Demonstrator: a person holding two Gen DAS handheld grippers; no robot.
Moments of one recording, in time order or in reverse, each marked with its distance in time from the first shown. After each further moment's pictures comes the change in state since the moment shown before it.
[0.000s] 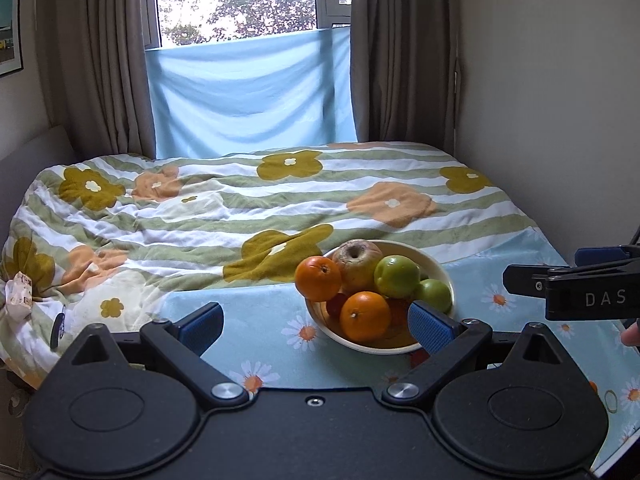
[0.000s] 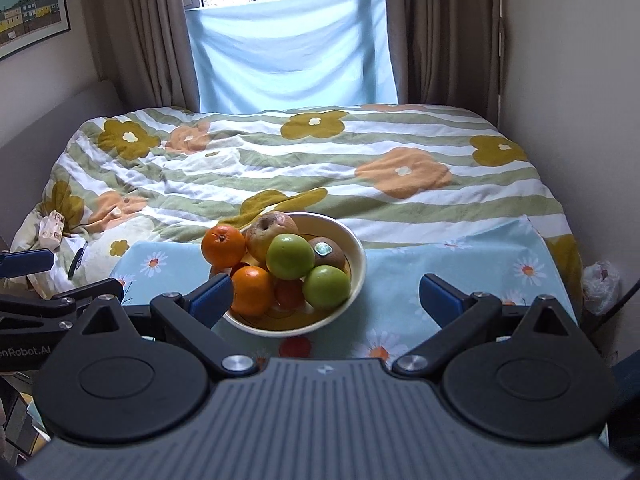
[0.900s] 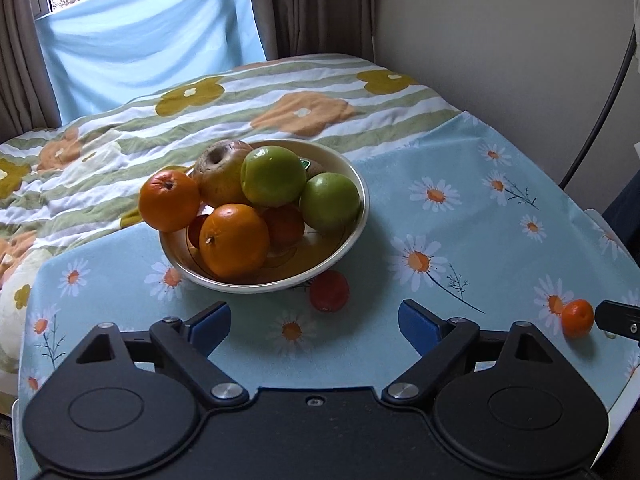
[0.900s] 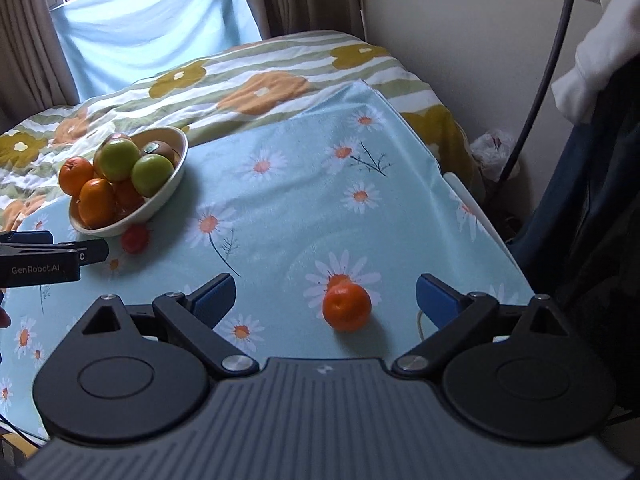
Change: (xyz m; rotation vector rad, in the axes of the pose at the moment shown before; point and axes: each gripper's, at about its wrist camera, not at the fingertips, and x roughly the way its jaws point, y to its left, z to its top) left arm 0.109 -0.077 -0.043 0.168 0.231 -0.186; right arm -0.015 -0.101 -0.114 0.255 0.158 -0.269
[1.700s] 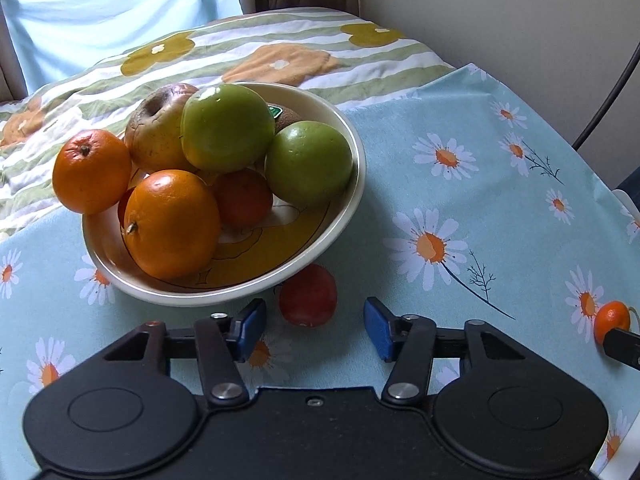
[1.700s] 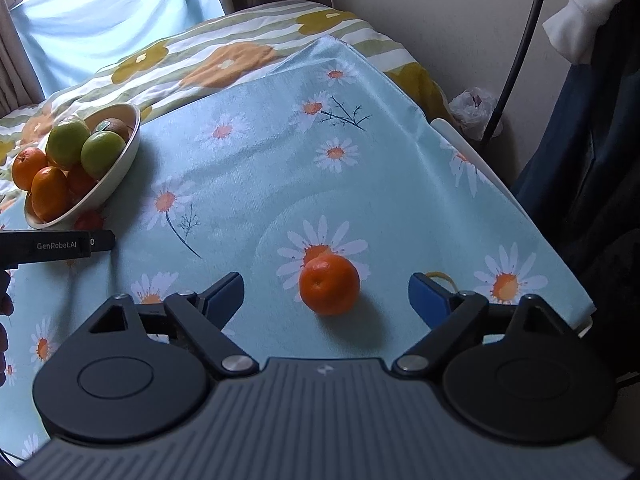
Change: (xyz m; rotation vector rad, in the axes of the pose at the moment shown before) left arm 0.070 -0.005 0.010 0.006 0.125 -0.064; right arm 0.041 -0.004 -0.010 0.071 0.085 -0.062
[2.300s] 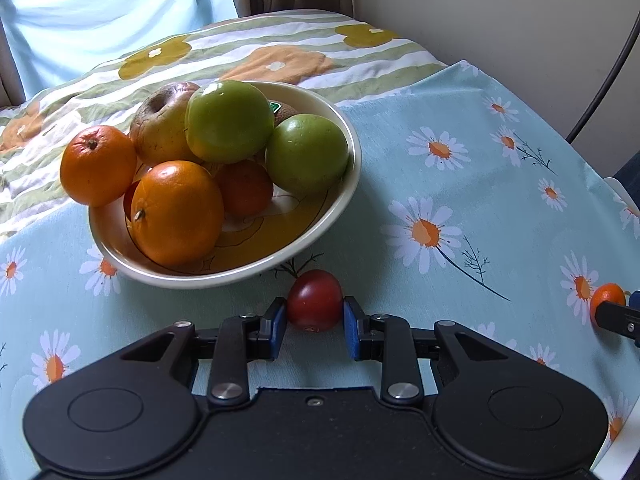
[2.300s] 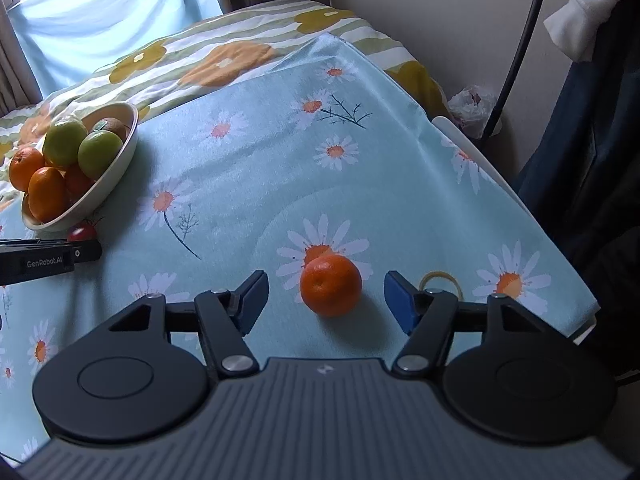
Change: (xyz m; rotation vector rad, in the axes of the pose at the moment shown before) left arm -0.008 0.000 -0.011 0.016 -0.005 -0.008; right arm 0.004 0.001 0.000 0.004 -0.003 -0.010
